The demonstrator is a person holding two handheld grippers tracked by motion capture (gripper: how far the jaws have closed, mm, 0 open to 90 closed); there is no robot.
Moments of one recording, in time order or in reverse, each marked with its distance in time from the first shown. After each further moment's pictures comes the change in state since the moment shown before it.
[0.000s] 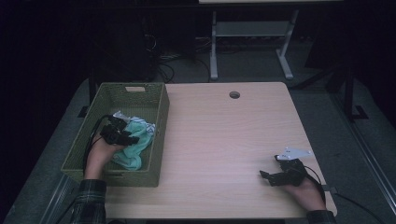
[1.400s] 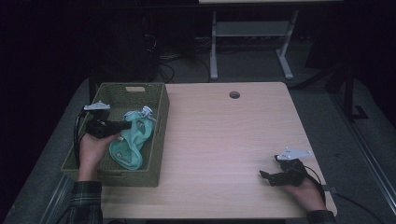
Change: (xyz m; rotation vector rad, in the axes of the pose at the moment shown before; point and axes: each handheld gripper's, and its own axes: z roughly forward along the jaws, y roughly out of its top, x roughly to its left) left arm 0.006 0.002 -0.058 -0.352 -0.135 -0.160; right arm 0.000 0.000 0.000 0.000 0.000 0.000
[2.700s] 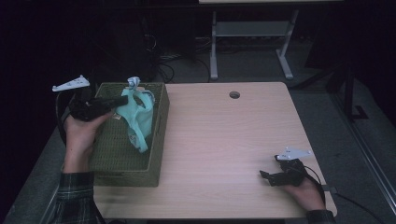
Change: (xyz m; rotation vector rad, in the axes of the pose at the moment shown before) left arm -0.037 0.066 -0.060 -0.253 -0.151 0.085; right arm 0.000 0.000 0.000 -0.001 -0.001 0.000
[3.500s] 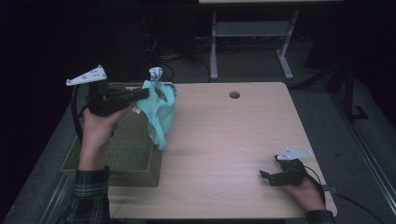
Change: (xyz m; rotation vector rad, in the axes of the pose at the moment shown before) left arm -0.054 0.027 0.028 -0.074 -0.163 0.108; right arm 0.000 0.000 0.000 0.000 -0.001 0.000
